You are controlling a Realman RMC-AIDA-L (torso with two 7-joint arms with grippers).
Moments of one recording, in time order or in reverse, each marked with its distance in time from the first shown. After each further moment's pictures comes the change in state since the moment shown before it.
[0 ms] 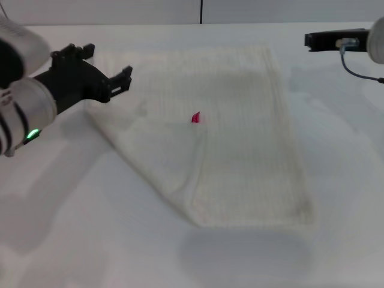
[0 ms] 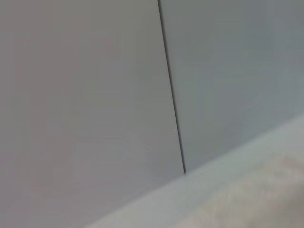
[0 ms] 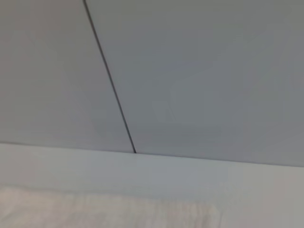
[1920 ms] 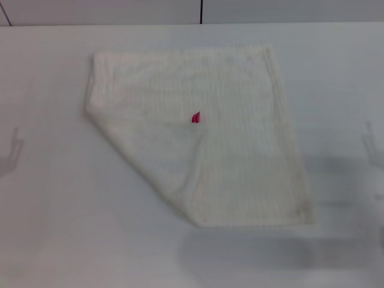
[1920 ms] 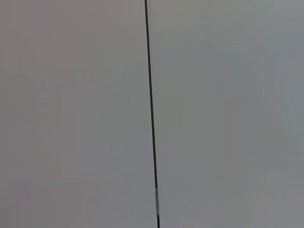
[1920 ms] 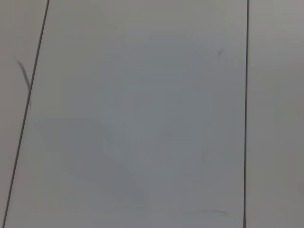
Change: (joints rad) left arm 0.078 -0.303 -0.168 1.218 -0.234 1.586 0.052; right arm -0.394 0.017 -1.098 0.837 0.287 2.314 0.171
